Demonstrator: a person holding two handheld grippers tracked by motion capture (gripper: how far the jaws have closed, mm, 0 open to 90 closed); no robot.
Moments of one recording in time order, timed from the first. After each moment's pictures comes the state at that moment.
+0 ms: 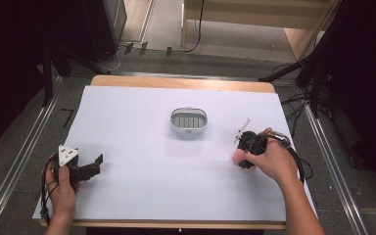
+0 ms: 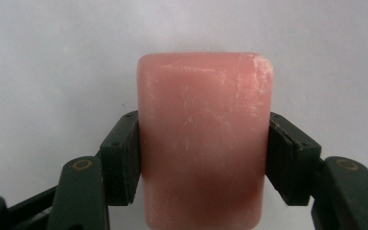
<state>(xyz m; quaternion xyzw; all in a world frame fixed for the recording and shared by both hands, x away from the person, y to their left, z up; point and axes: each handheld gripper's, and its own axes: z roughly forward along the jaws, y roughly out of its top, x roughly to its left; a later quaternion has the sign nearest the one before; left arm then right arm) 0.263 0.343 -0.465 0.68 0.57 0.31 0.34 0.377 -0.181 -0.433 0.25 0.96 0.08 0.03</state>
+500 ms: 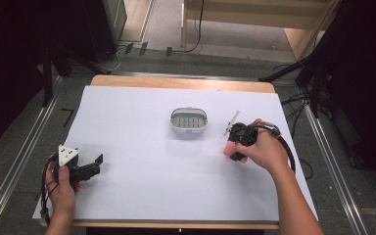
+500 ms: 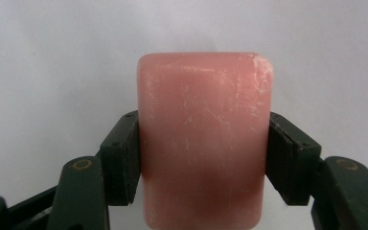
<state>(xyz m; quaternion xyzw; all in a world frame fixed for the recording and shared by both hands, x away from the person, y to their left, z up) 0.263 0.344 -0.465 0.68 0.57 0.31 0.34 0.397 -0.154 -0.421 0.22 0.97 0.09 0.03</state>
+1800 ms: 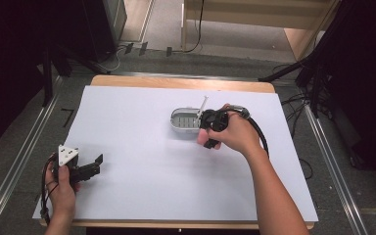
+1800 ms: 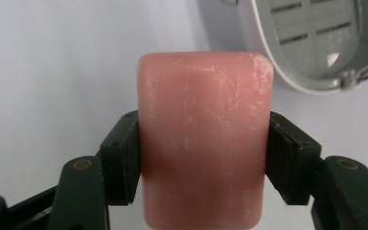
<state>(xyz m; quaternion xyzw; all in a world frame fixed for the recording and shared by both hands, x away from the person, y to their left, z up) 0.263 0.344 -0.465 0.68 0.57 0.31 0.35 0.428 -0.071 -0.397 0.13 0.99 0.11 0.02</state>
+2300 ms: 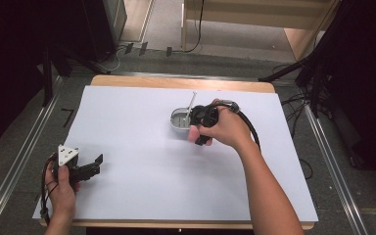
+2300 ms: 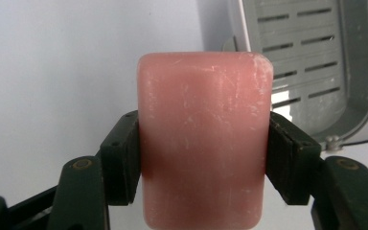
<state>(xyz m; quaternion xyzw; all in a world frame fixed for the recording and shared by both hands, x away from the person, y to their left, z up) 0.263 0.345 -0.465 0.68 0.57 0.31 0.35 0.434 -0.043 -0.385 0.10 0.99 0.11 0.01</state>
